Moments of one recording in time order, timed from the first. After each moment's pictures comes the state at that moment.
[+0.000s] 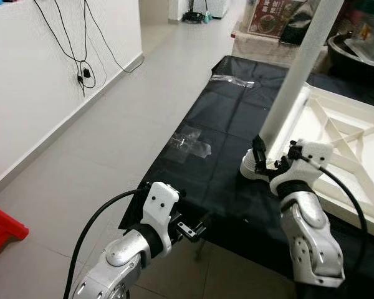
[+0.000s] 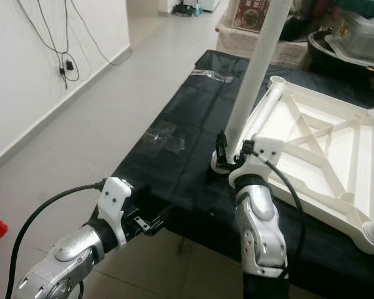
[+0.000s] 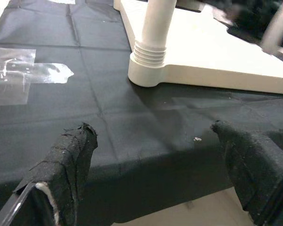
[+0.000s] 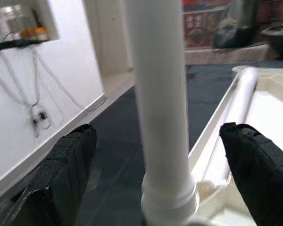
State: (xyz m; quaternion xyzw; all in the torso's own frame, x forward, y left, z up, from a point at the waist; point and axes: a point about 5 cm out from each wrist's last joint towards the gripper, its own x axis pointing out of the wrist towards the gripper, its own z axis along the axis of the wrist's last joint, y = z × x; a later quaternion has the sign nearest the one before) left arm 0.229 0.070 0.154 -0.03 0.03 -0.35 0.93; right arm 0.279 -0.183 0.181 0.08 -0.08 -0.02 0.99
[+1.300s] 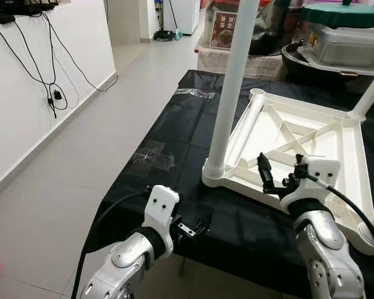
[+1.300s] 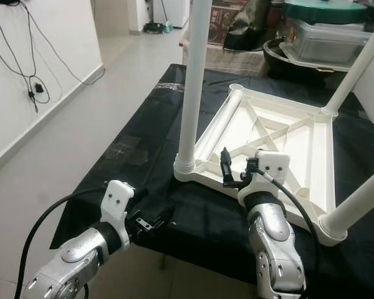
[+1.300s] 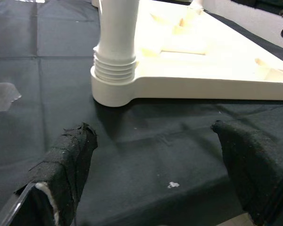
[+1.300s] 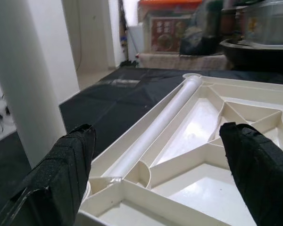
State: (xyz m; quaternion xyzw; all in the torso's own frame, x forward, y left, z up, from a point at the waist) left arm 0.238 0.071 0.147 -0.03 0.04 -0.32 0.95; right arm 0.274 -0.198 0.178 0.02 -0.07 0.00 1.00
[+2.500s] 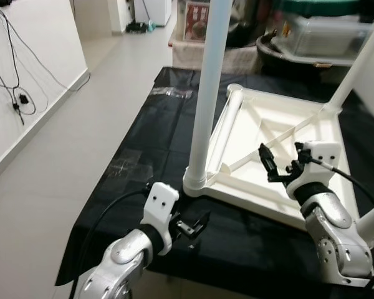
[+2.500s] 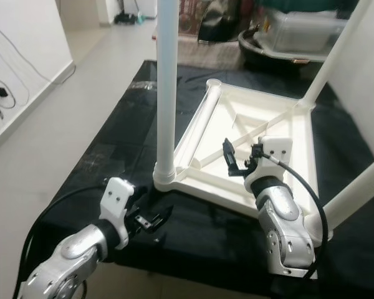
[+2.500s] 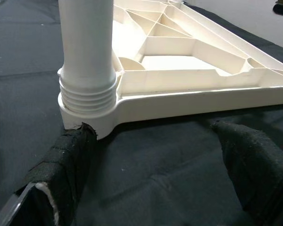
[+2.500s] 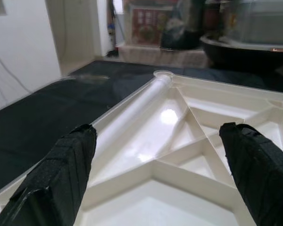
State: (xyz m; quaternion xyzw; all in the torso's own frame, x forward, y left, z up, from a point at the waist) left arm 0.236 0.072 0.142 -0.03 0.05 -0.32 0.95; right arm 0.296 -0.225 0.186 0.00 -0.03 0.04 1.00
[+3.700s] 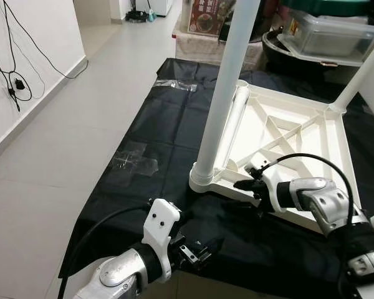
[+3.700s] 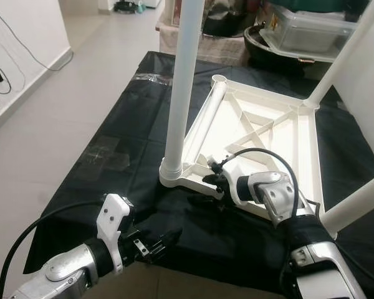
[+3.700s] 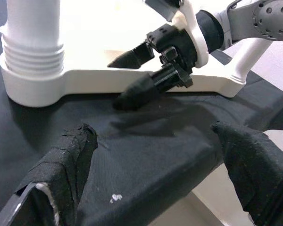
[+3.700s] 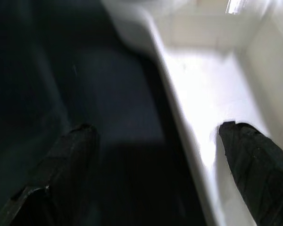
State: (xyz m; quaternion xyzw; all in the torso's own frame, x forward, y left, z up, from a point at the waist) left arm 0.201 0.067 0.149 -0.07 0.07 -0.40 0.91; right arm 0.330 -0.205 0.146 -0.14 0.30 0.43 0.84
